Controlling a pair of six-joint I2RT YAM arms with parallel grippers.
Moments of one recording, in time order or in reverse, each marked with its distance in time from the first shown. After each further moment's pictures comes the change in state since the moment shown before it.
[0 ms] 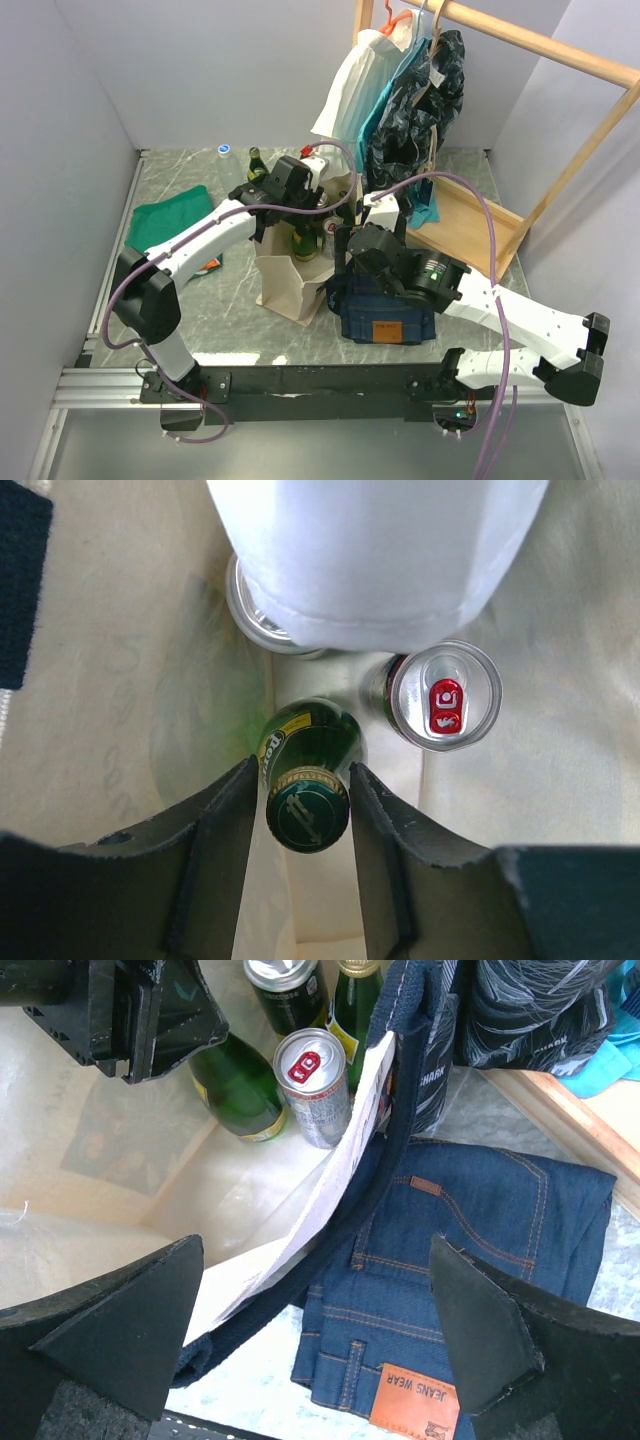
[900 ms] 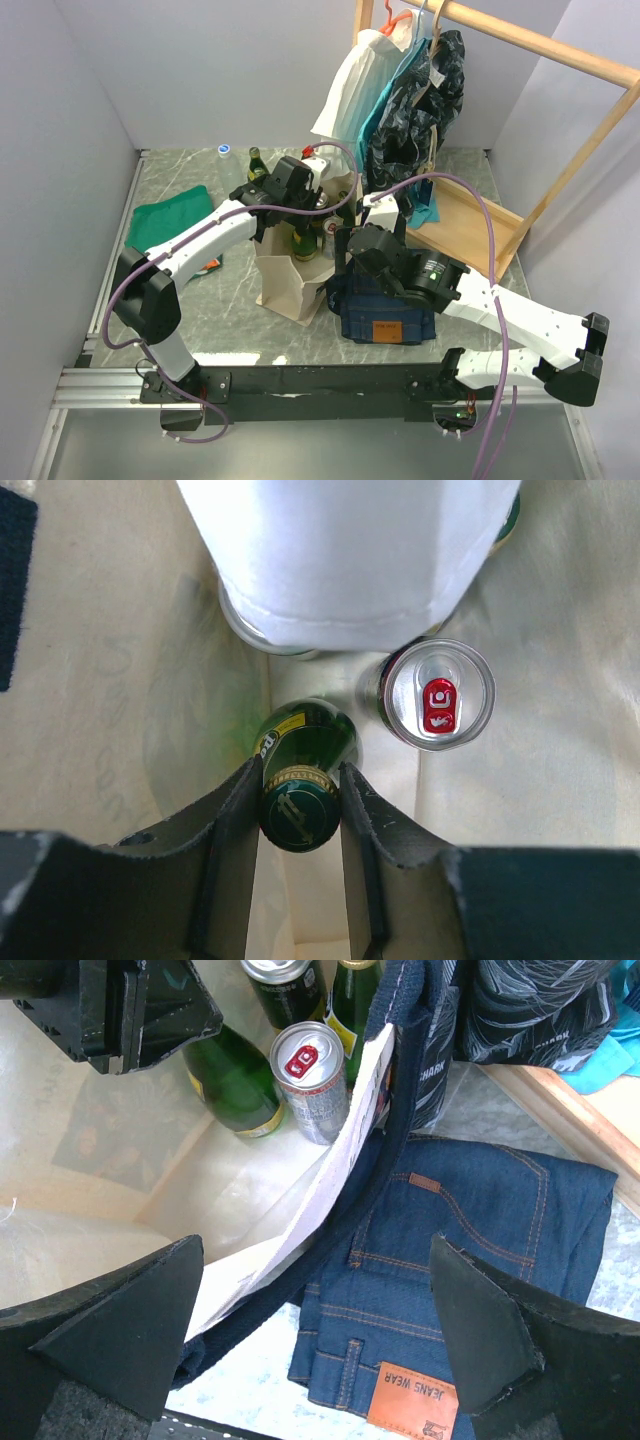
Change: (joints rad) left arm -0.006 0.001 0.000 0.003 0.003 0.001; right arm -0.007 0.000 -0.012 0.003 -0.011 -0.003
